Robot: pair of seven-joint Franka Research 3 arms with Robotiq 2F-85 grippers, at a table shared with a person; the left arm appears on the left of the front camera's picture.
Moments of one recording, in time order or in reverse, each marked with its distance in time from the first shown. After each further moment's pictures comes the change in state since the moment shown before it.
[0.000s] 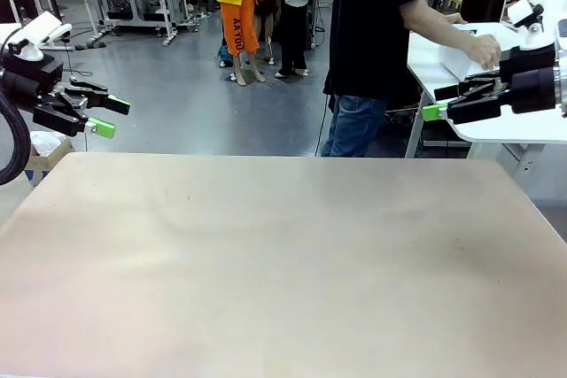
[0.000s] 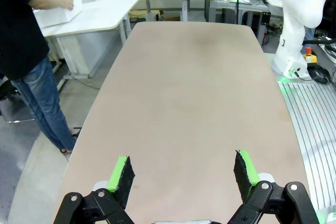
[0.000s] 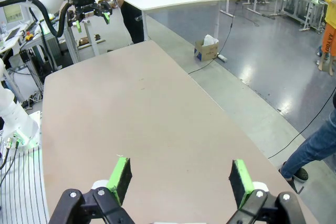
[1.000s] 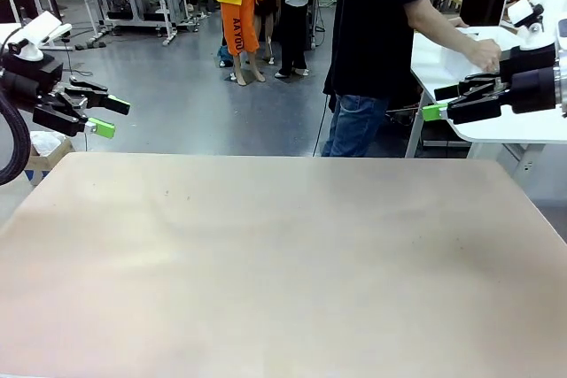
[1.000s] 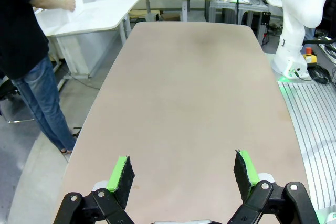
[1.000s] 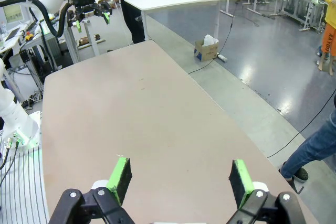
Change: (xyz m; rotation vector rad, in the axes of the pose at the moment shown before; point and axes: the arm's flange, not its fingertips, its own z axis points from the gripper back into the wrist) left arm 0.000 0.000 0.000 0.000 0.000 0.000; right arm 0.000 0.000 0.000 0.000 0.000 0.000
